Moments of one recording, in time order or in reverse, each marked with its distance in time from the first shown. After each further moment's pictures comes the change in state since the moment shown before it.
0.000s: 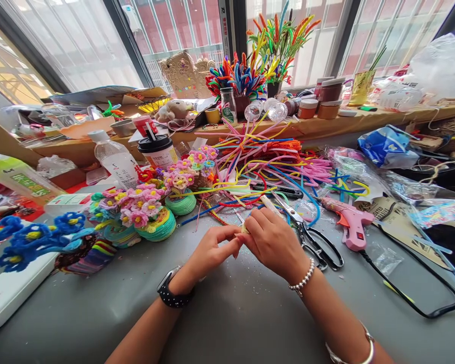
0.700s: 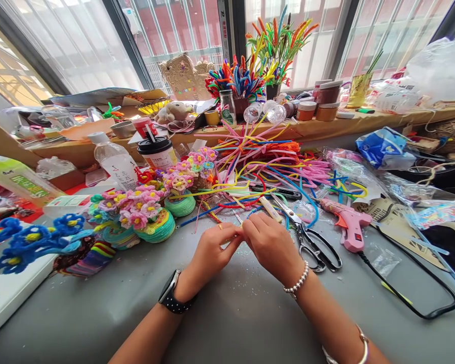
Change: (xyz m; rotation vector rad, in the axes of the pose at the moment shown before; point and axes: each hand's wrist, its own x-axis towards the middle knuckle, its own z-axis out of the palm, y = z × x) left_hand 0.000 -0.016 0.006 0.333 0.214 0.193; right_hand 0.000 -0.003 0.007 -0.090 0.065 0.012
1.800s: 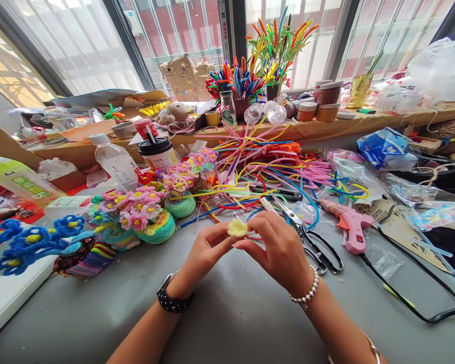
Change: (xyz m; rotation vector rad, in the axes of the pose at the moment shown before) left_hand 0.001 0.008 -0.009 -0.522 -0.046 -0.152; right_hand -0.002 -0.001 -0.018 0.314 0.210 0.069
